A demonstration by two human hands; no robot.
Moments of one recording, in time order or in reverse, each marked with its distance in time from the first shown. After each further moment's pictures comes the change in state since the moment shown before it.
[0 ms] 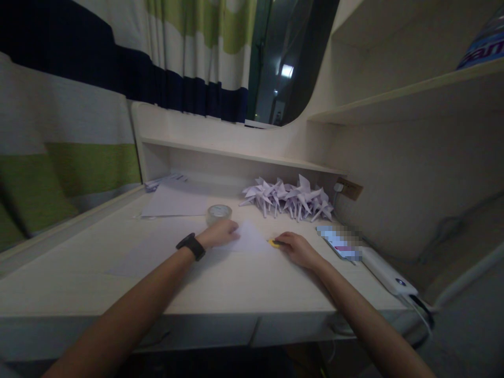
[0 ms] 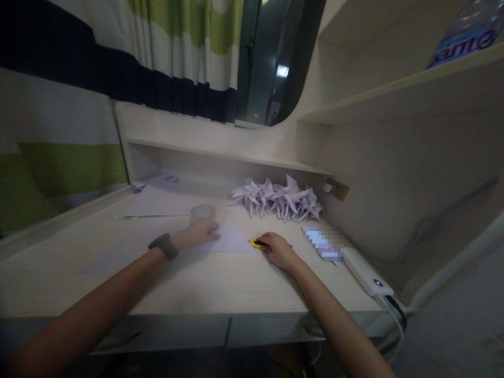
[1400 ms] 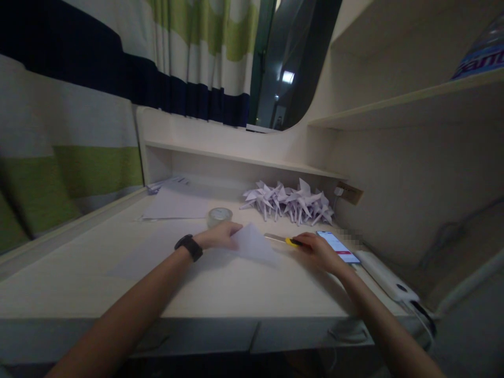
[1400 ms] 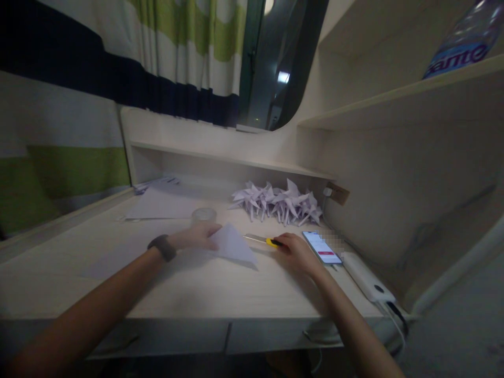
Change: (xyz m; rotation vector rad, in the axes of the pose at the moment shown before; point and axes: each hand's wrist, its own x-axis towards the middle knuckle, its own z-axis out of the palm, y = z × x) left_hand -0.009 0.006 -0.015 -0.602 -0.190 0.070; right_hand -0.026 0.012 -0.044 -0.086 0.061 0.076
